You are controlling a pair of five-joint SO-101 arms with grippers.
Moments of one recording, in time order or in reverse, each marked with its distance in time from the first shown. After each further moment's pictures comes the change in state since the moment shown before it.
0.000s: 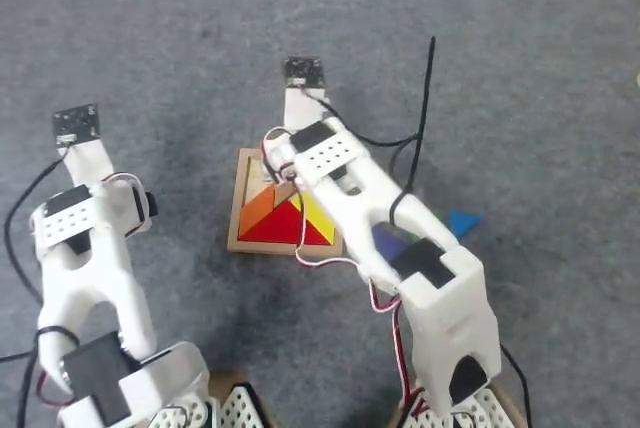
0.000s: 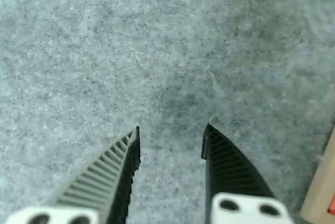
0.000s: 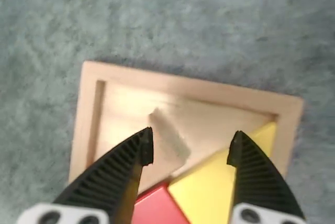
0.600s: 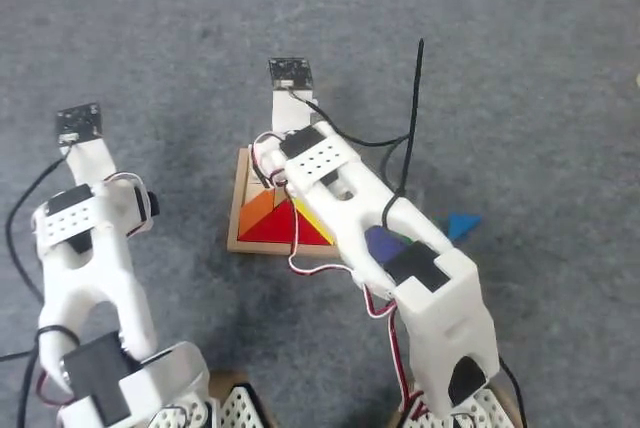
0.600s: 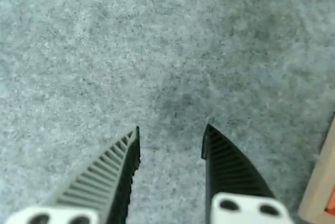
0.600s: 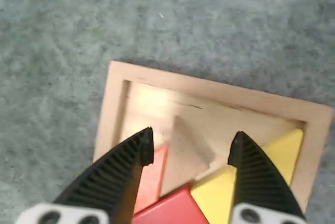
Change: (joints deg) left arm 0.5 0.0 0.0 0.0 0.0; right arm -3.2 0.0 -0.4 -2.8 0.0
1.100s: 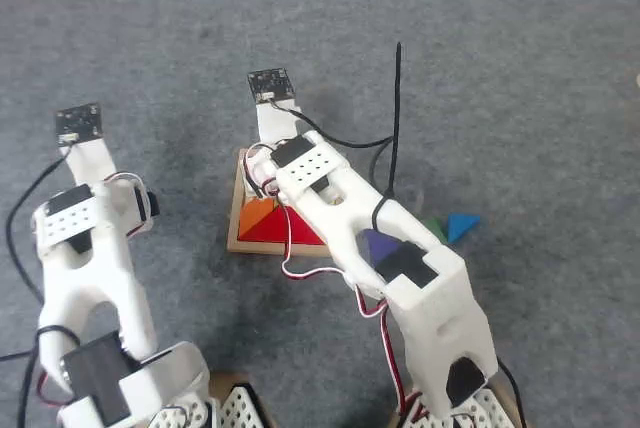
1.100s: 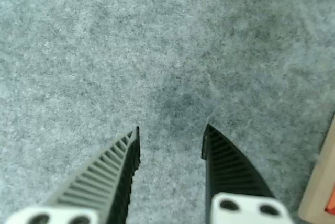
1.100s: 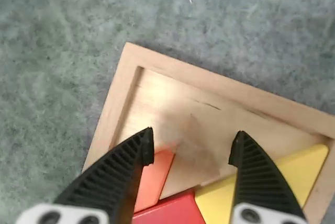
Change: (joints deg) left arm 0.0 0.0 0.0 0.0 0.0; right arm -1.6 4.0 -0.1 -1.4 6.9
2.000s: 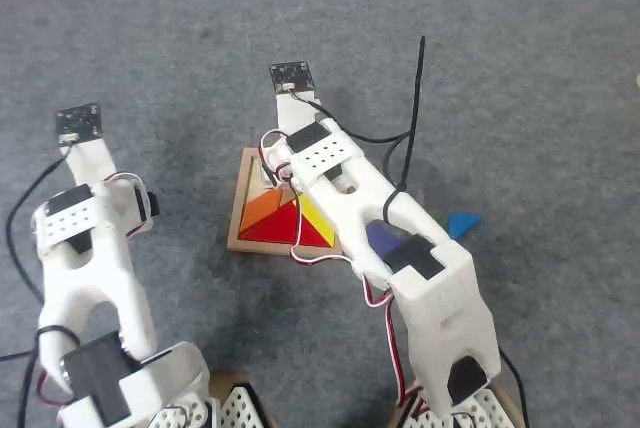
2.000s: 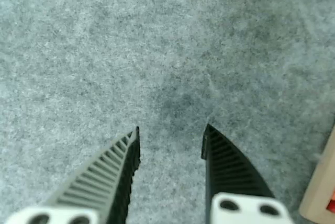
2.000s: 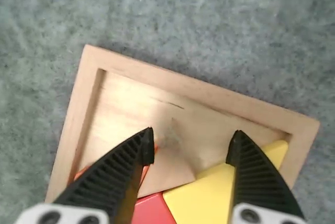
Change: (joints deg) left arm 0.0 -0.1 0.0 0.0 0.0; right arm 3.9 0.1 -2.3 5.4 0.1
